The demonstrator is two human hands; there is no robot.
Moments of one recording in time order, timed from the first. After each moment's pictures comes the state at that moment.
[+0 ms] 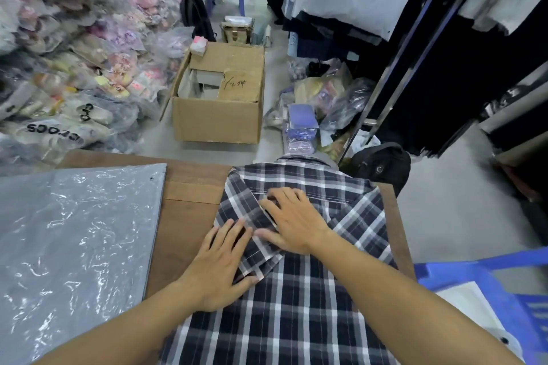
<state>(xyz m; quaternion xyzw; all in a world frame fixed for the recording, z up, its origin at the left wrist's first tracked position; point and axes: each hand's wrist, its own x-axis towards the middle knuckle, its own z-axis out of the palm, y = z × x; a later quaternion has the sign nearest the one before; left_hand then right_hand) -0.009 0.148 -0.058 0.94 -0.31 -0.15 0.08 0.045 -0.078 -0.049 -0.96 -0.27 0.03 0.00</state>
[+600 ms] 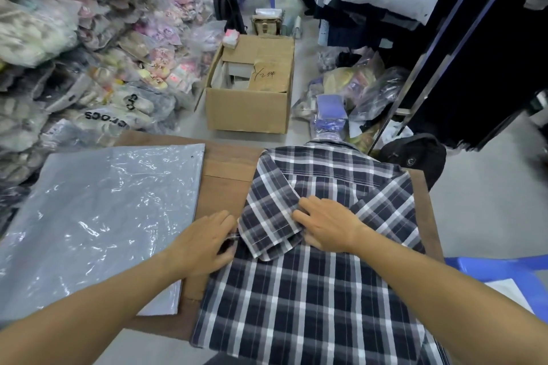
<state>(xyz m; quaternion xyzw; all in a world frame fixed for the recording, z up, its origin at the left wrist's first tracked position) -0.019 0.222 -0.024 0.94 -0.32 -0.10 0.09 0.007 -0.086 -0.046 -0.92 -0.40 0.06 -0.04</state>
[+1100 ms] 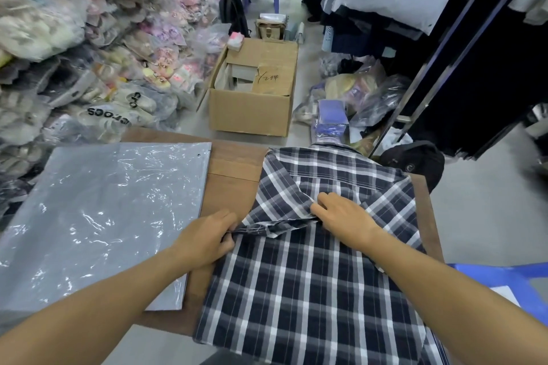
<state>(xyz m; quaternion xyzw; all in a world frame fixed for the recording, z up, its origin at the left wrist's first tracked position) -0.015 0.229 -0.035 0.96 -0.22 -0.13 0.15 0.007 -0.100 -0.048 -0.95 -0.31 0.04 -0.04</state>
